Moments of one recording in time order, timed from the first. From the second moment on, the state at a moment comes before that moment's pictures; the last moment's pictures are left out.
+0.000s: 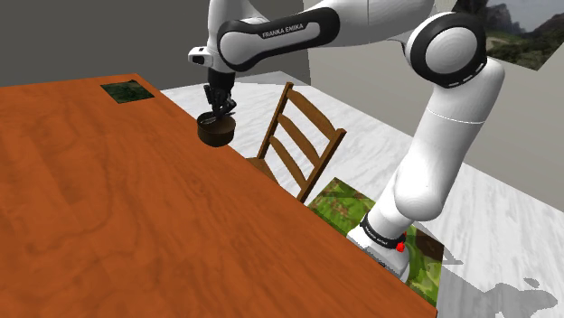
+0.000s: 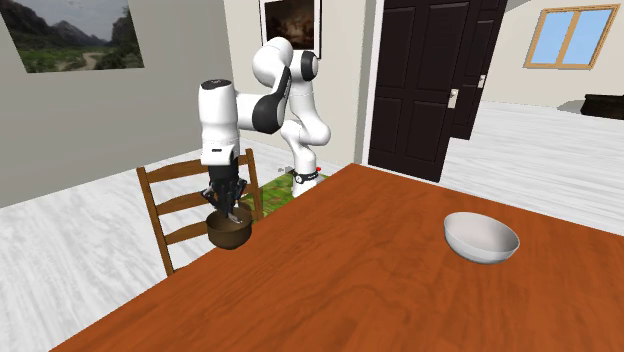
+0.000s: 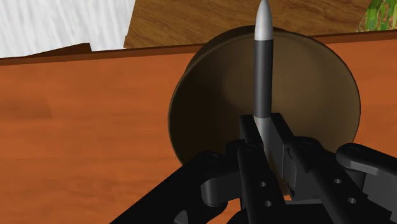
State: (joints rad) arm 0.12 0.18 0.17 -1.84 -0.07 2.09 -1.20
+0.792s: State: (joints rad) arm 0.12 0.16 0.17 -1.82 -0.06 2.05 -1.20
